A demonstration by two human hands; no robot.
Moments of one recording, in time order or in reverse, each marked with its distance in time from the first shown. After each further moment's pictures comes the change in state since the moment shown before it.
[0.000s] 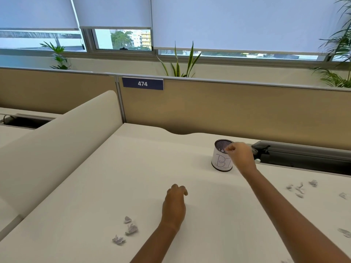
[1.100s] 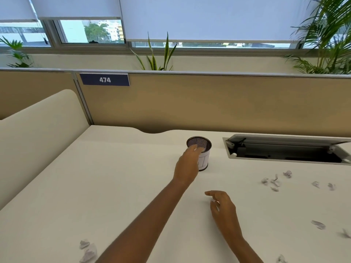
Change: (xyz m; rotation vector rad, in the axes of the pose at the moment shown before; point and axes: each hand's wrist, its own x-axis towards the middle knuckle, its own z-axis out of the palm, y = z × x) left_hand 0.117 0.115 0.051 0.029 -0.089 0.400; right_hand -0.104 0.103 0.024 0.247 -0.110 0.036
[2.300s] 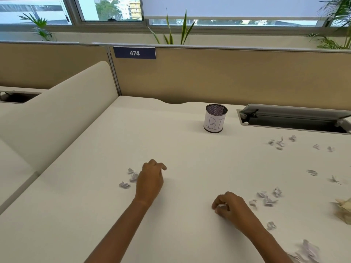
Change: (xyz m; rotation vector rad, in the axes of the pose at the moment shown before) left_hand -0.241 -0.071 -0.057 0.191 0.149 -0.331; right_hand -0.149 -0.032 -0.024 -0.317 -0.529 0.009
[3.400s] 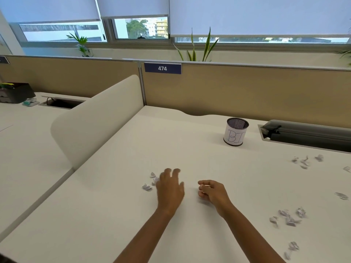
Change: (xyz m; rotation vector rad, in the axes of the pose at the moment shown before) left_hand -0.022 0.004 -0.006 0.043 -0.010 -0.145; right_hand 0.069 -0.073 0.039 0.896 0.049 0.199
